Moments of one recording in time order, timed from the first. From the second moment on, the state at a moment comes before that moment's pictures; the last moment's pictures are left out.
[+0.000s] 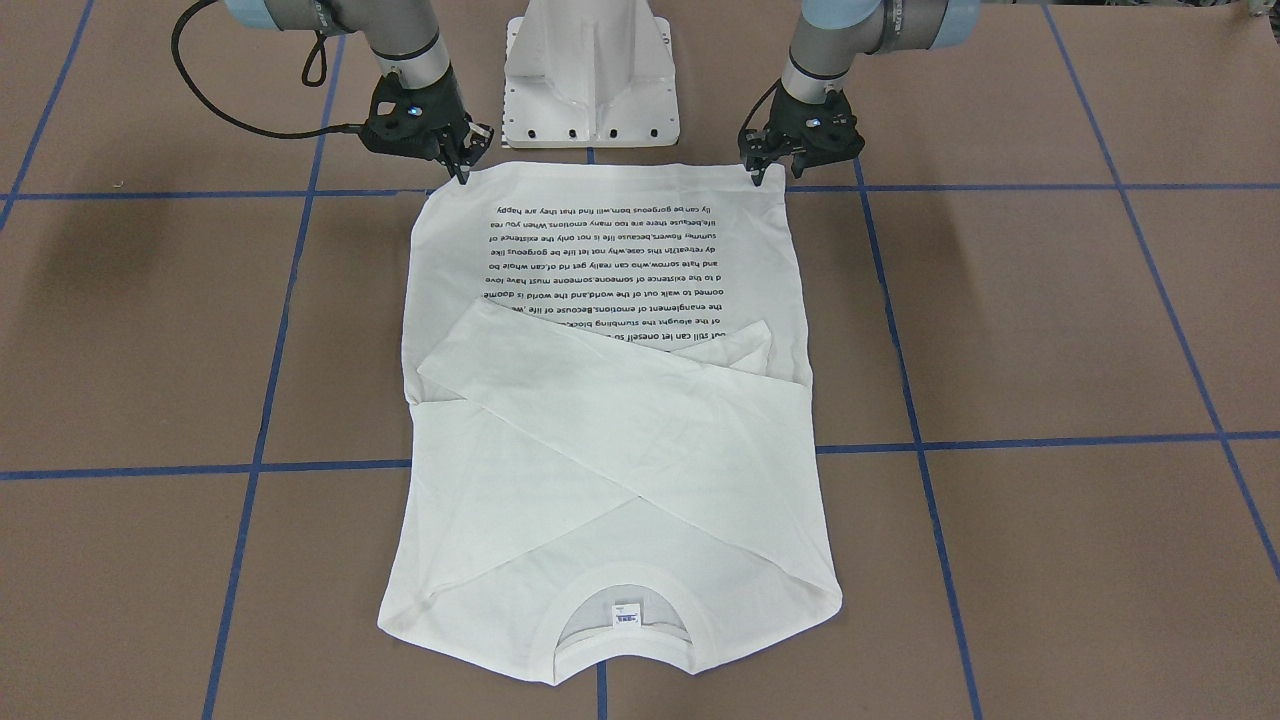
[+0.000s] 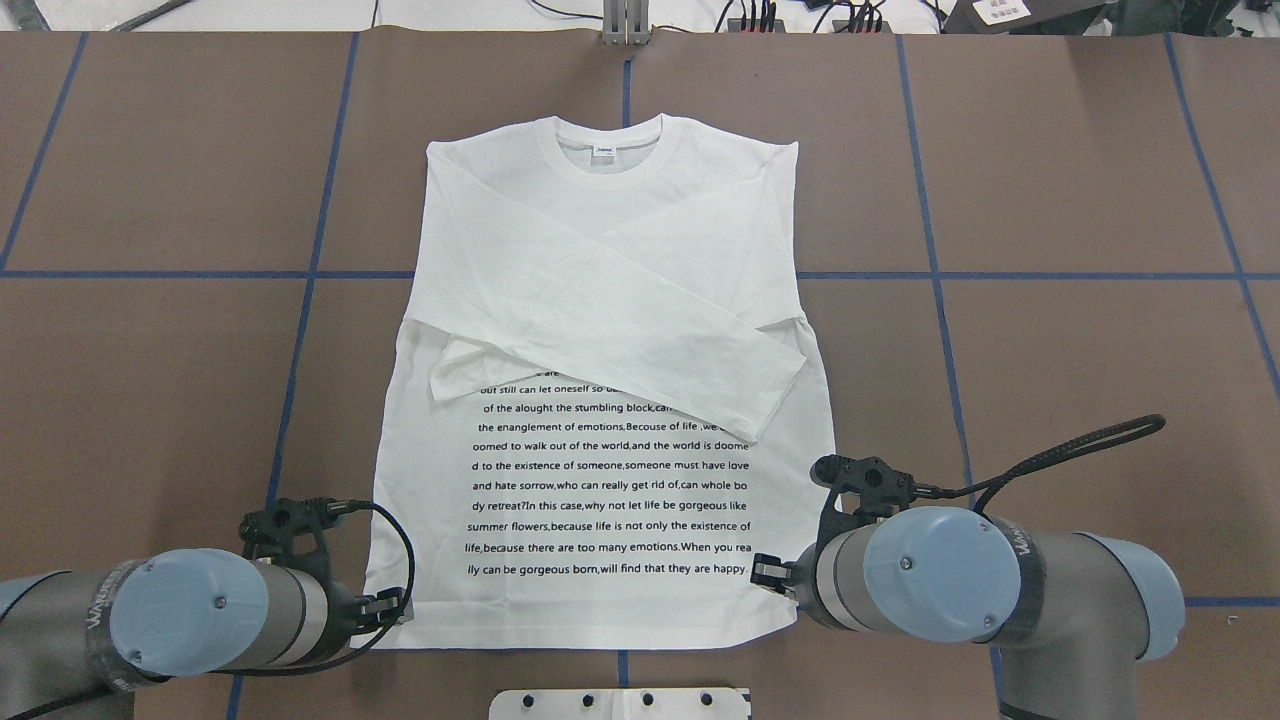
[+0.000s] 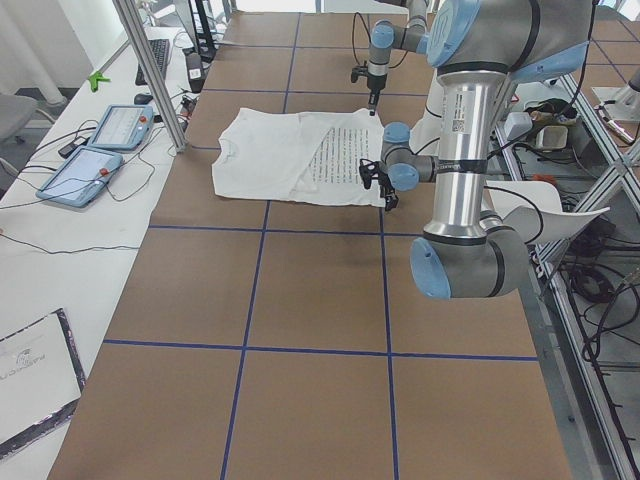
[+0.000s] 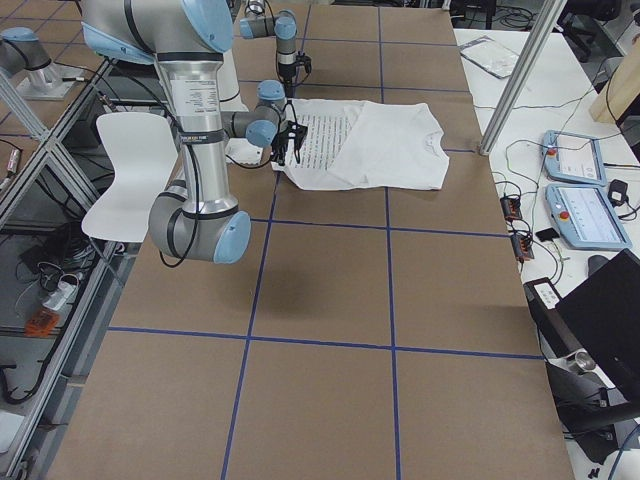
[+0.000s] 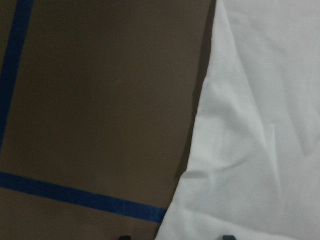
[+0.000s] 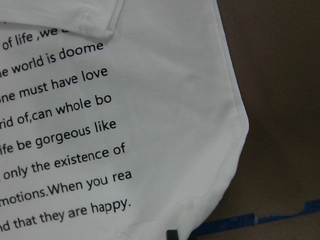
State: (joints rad) left arm -0.17 -1.64 -2.05 -1.84 -1.71 -1.69; right arm 0.20 -1.35 2.09 -1.47 1.70 1.69
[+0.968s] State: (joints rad) left arm -0.17 -1.65 -2.06 -1.84 -1.71 -1.69; right arm 0.21 -1.35 2.09 -1.47 1.70 1.69
